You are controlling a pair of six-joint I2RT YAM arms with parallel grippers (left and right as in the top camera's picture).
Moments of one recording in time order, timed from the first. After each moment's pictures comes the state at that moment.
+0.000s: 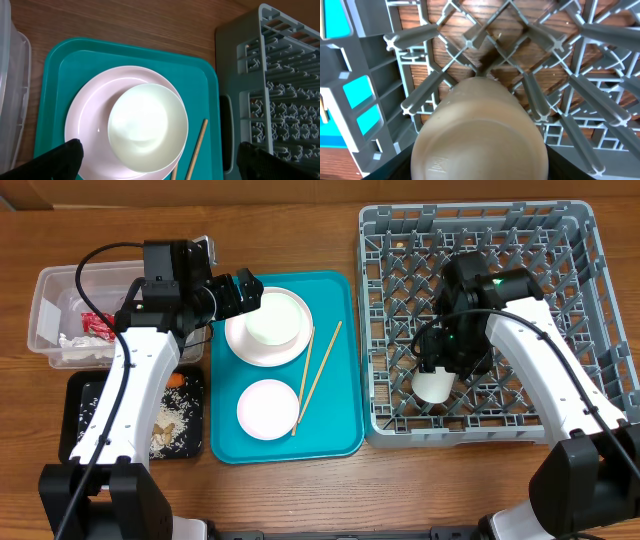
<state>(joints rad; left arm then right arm) -0.02 1.61 1.28 -0.55 0.34 -0.34 0.21 1.71 1.45 -1.32 -0.11 0.20</state>
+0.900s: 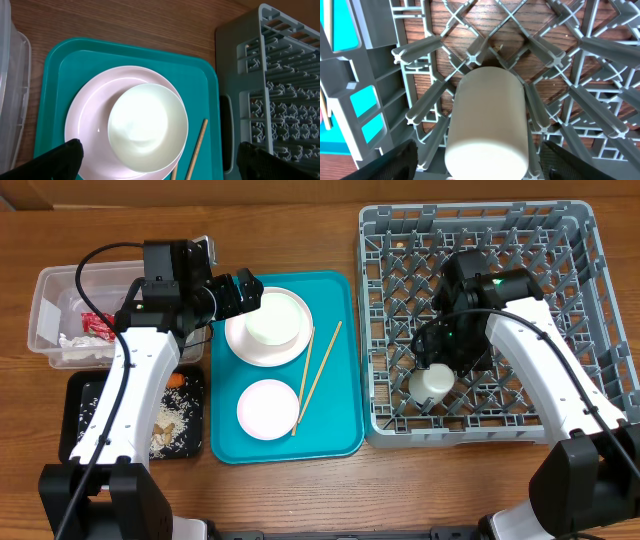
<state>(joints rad) -0.02 1.61 1.28 -0.55 0.34 -0.34 0.21 1.71 1.45 -1.28 -0.11 0.20</state>
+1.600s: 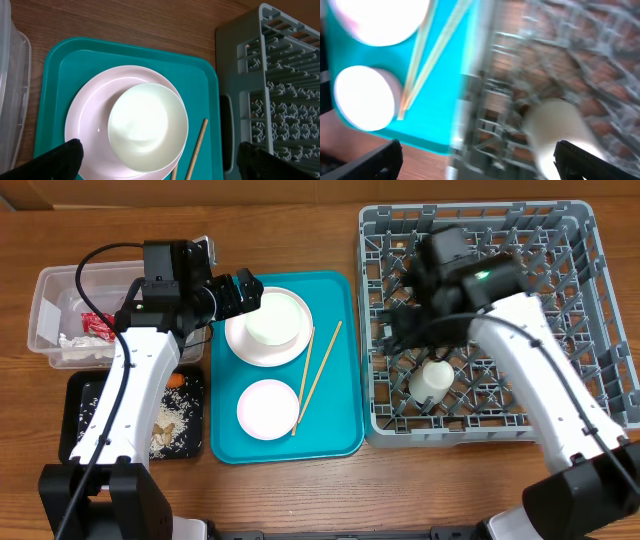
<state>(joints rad) -0.02 1.61 1.28 -0.55 0.34 -0.34 0.40 1.70 1.65 -1.26 -0.21 0.20</state>
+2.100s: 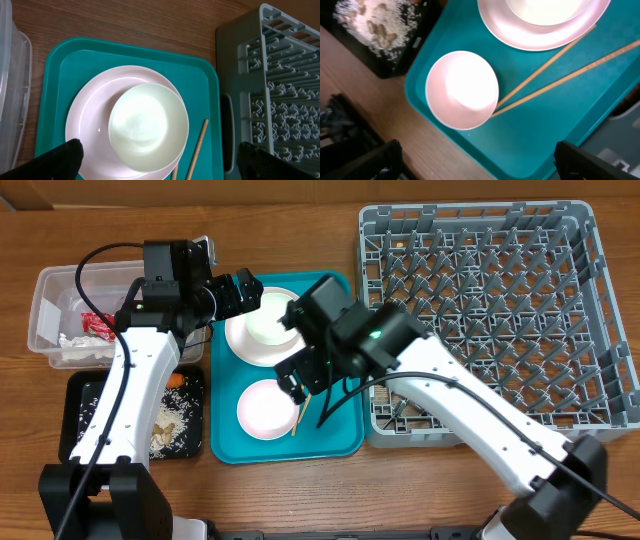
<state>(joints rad) -0.02 1.61 1.28 -0.55 0.34 -0.34 0.78 1.75 1.65 -1.05 -0.22 0.20</state>
